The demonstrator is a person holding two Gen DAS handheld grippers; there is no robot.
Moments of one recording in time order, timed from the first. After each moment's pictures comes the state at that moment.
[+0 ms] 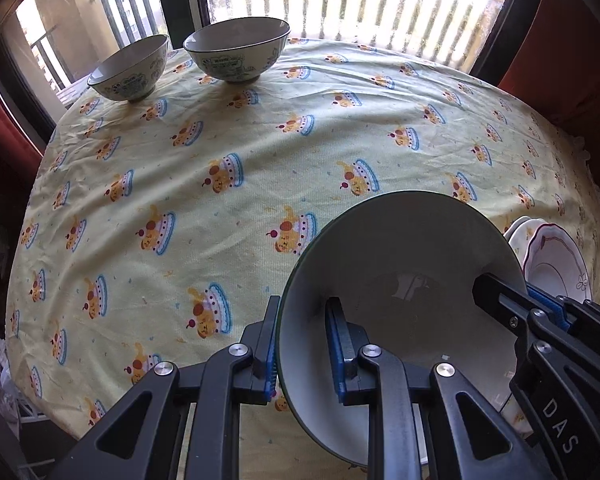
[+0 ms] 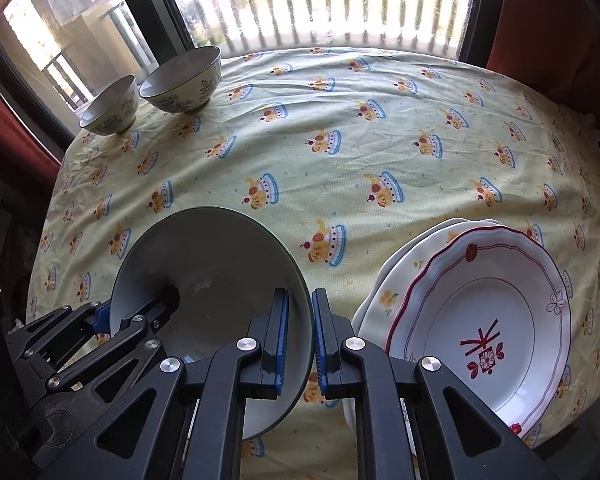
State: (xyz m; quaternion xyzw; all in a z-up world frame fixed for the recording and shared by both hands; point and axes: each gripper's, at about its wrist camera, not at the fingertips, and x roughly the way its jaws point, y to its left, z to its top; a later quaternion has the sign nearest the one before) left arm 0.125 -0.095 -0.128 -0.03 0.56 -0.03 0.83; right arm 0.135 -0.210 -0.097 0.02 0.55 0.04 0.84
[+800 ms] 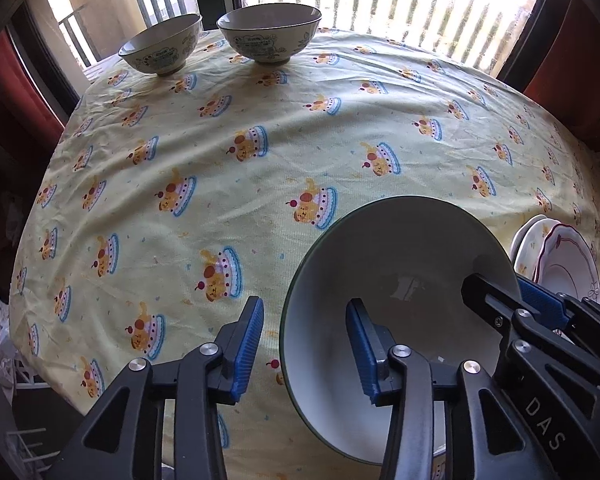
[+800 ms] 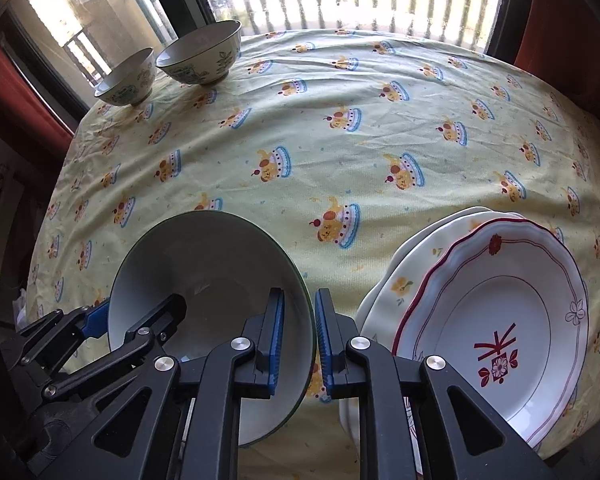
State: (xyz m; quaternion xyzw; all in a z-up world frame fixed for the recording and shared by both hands) left arm 0.110 -0.094 -0.132 -0.05 0.56 0.02 0.82; right arm 0.135 -0.212 -0.115 0.00 0.56 0.09 0.82
